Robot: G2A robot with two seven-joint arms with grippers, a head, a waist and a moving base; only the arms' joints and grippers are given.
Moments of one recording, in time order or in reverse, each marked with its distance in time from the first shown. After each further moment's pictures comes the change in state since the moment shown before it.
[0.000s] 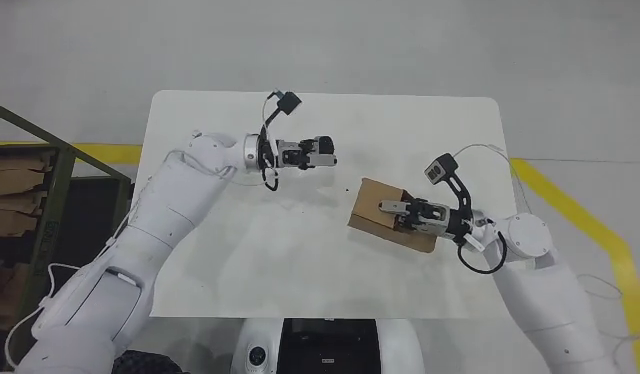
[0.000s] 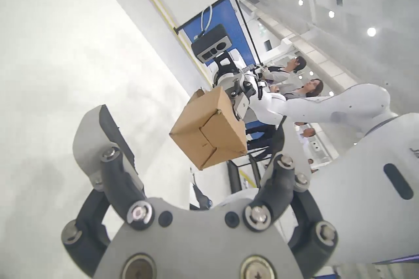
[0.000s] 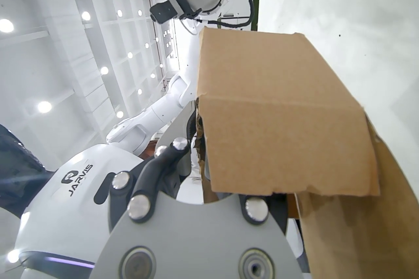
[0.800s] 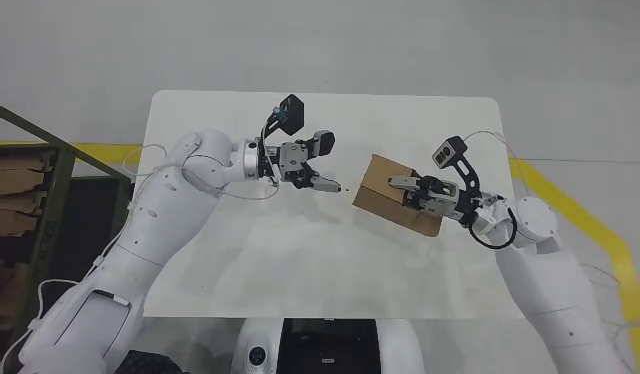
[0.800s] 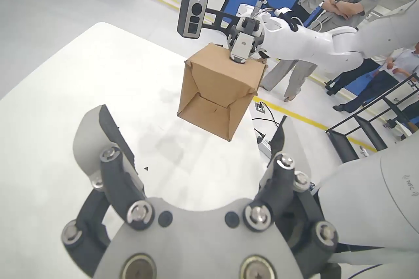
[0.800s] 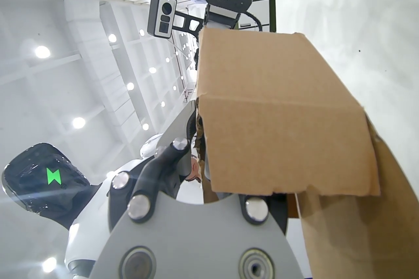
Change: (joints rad) left arm 0.107 0.041 -0.093 -0.245 0.648 -0.185 0.371; right arm 0.075 -0.006 0.001 0.060 0.107 0.090 -0.038
